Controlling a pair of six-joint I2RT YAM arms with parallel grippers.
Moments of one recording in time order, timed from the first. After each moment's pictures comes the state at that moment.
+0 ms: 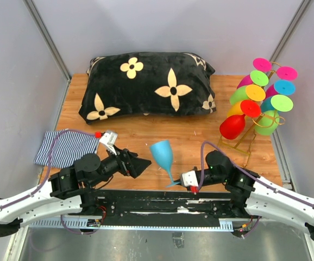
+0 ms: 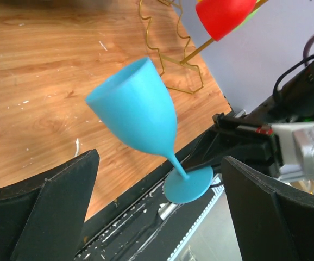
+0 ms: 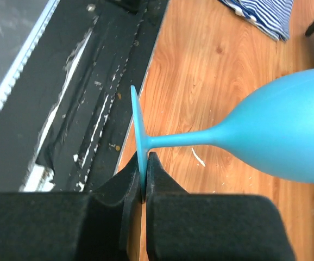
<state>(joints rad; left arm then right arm) -1.18 0.48 0.61 -0.31 -0.33 -0.73 1.01 0.69 0.46 -0.21 -0.59 -0.59</state>
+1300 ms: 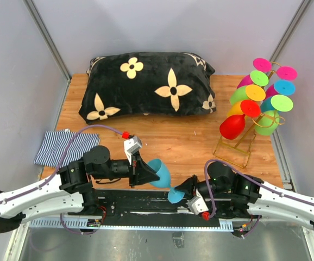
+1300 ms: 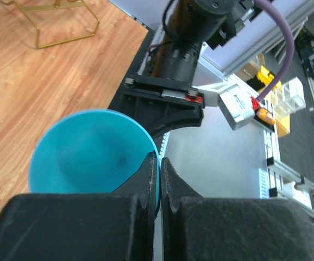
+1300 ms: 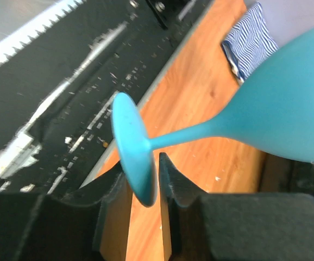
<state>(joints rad) -1.17 0.64 0.69 -0.21 0.23 -0.52 1.18 0.56 0.37 -0.30 -0.55 -1.12</state>
